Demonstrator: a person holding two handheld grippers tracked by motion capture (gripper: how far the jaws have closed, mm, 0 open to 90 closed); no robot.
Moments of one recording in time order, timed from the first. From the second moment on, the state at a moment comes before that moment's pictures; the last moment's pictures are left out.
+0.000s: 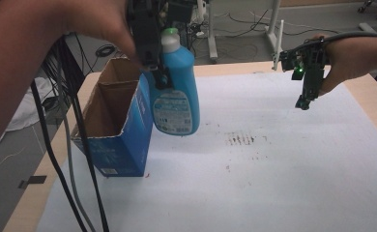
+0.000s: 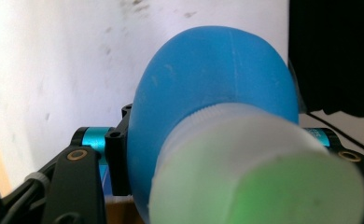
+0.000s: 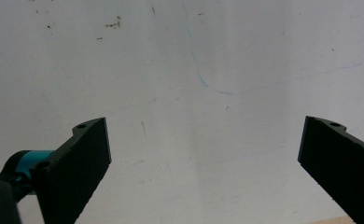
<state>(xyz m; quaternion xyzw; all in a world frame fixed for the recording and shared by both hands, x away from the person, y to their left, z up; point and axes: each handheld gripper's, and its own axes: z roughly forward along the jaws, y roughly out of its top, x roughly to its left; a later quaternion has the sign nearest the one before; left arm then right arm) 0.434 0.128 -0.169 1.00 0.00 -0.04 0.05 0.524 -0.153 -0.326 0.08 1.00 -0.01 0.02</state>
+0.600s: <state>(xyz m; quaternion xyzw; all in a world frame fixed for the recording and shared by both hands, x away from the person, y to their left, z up) 0.442 0.189 -0.115 0.96 0.25 -0.03 0.07 0.521 -0.147 -0.327 0.07 1.00 -0.01 0.02</state>
